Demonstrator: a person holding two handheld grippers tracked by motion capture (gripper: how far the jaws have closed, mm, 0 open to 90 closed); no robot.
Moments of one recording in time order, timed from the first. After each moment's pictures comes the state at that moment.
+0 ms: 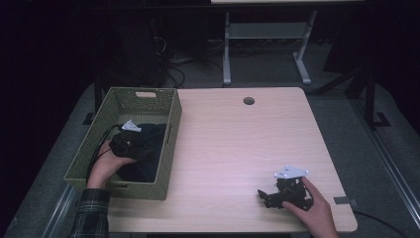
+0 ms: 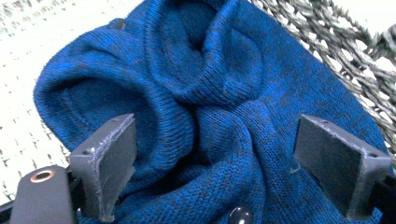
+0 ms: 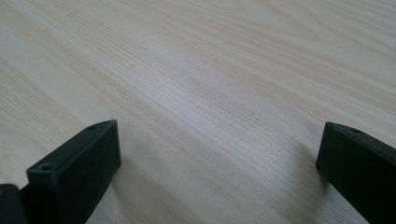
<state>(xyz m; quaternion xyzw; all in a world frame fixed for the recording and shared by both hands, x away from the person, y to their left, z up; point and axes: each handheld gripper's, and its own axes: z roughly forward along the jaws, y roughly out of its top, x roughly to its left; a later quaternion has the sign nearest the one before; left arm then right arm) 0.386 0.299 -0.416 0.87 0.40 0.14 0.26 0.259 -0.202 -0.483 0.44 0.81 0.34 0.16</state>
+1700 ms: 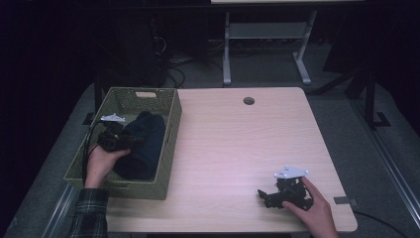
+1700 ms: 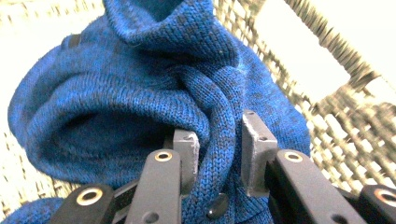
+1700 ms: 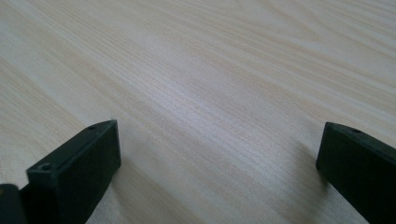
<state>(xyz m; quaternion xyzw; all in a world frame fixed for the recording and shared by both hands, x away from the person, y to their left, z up) 0.379 0.328 -0.381 0.79 0.47 0.10 0.38 0.259 -0.202 -0.483 0.44 0.81 0.34 0.16</state>
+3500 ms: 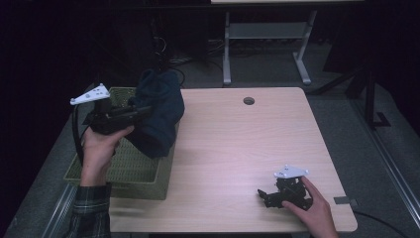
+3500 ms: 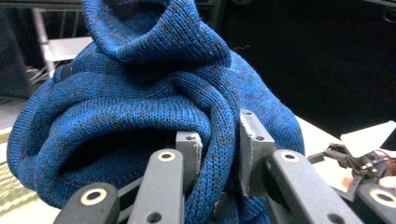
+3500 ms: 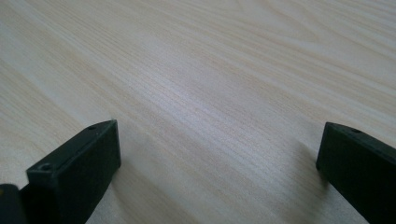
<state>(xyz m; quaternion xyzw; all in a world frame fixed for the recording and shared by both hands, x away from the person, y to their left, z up) 0.345 0.275 -0.267 0.74 0.33 0.13 0.57 0.260 -0.202 -0.483 0.44 0.81 0.34 0.16</state>
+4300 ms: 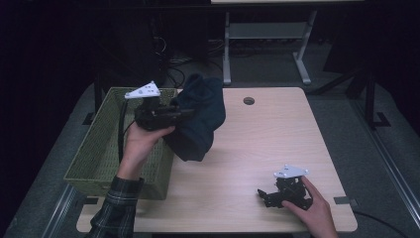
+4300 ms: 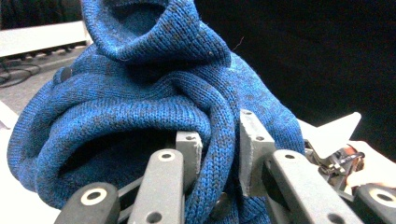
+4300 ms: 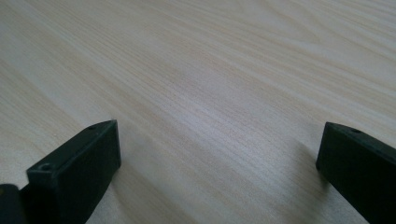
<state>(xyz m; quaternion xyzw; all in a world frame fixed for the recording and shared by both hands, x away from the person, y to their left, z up) 0.363 0.182 -0.278 0.78 0.27 0.08 0.56 0.261 -0.202 -0.483 0.44 0.82 0.34 0.16</state>
